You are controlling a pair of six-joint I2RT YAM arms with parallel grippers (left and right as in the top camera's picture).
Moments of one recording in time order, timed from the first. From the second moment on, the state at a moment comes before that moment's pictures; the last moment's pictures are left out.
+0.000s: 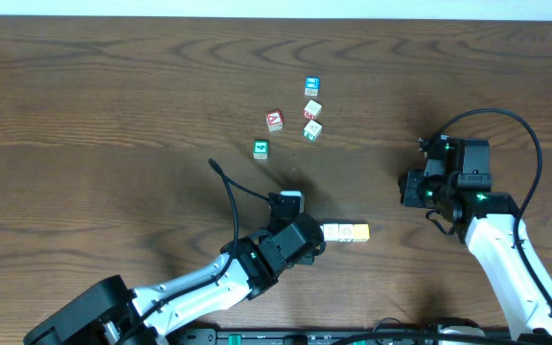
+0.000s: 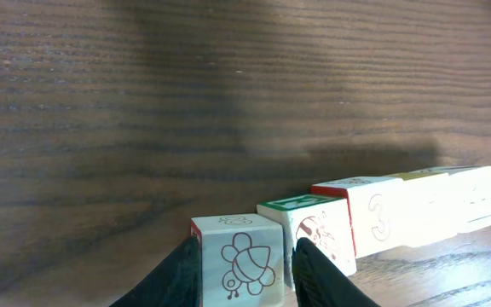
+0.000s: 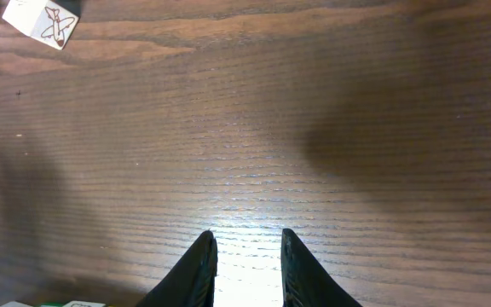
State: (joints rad) left arm -1.00 1.48 0.60 -0.08 -0.19 -0.91; right arm 0.00 1.30 0.73 -0.47 -0.21 0.16
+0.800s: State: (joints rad) left arm -0.92 1.37 0.60 -0.16 -0.20 -0.86; right arm 0.00 1.30 0.73 -0.48 -0.21 0.16
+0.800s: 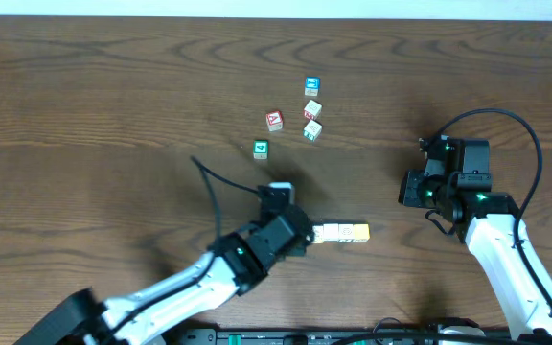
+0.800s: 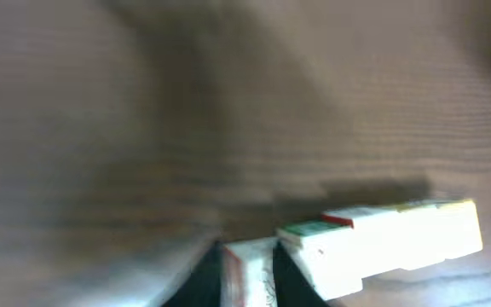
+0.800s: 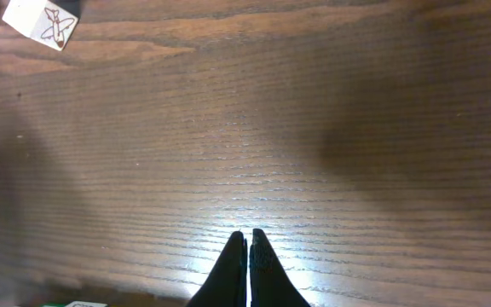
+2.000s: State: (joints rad) left arm -0.81 0.75 0.61 -0.66 -0.60 -0.70; right arm 0.41 1.56 0.73 -0.28 -0.20 0.20
